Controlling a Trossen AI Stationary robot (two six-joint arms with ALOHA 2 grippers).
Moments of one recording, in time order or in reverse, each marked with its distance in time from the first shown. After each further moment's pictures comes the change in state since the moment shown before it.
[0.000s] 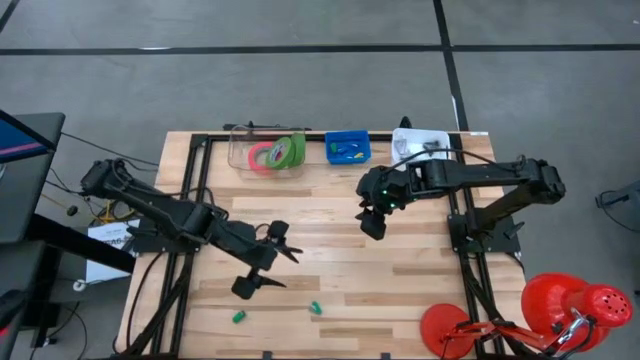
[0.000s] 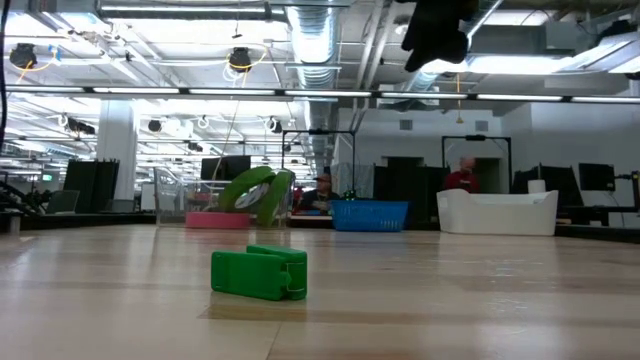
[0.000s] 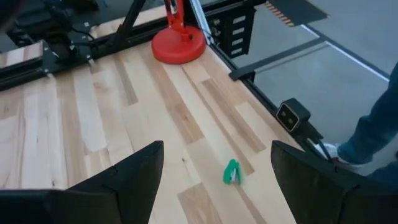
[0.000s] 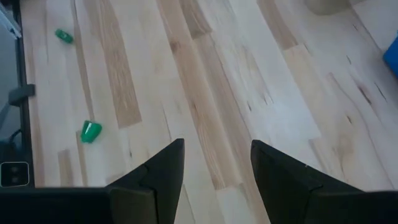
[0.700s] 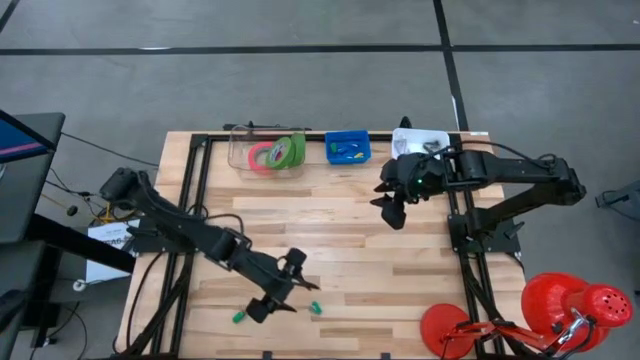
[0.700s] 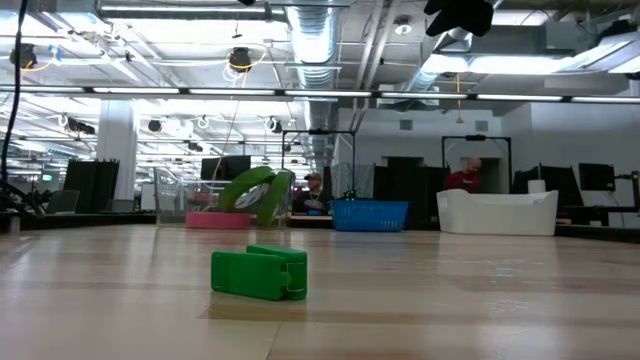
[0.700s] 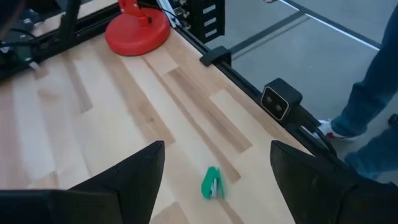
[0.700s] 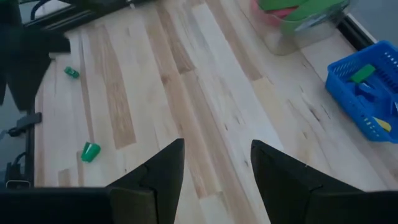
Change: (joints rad) left arm -0.085 0.243 0.000 0.187 0.013 0.068; right arm 0.003 -0.189 0.000 -0.048 0.108 -0.006
